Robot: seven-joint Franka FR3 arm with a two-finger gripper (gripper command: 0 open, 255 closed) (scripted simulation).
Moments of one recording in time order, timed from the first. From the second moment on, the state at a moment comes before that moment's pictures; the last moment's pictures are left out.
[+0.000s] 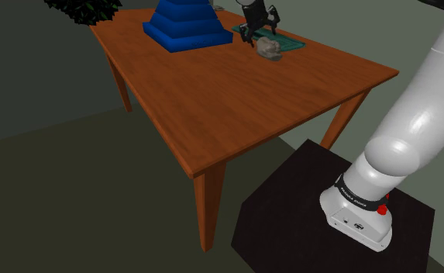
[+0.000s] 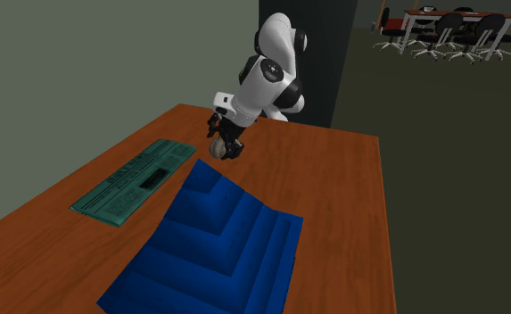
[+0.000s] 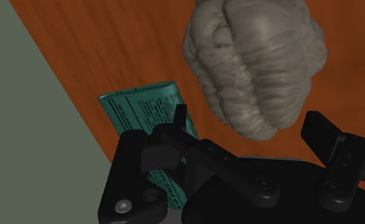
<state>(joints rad) -0.17 0.11 0.13 -1.71 -0.60 1.68 0.68</state>
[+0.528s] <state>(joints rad) -0.17 0.12 0.13 -1.73 -0.61 1.70 0.69</state>
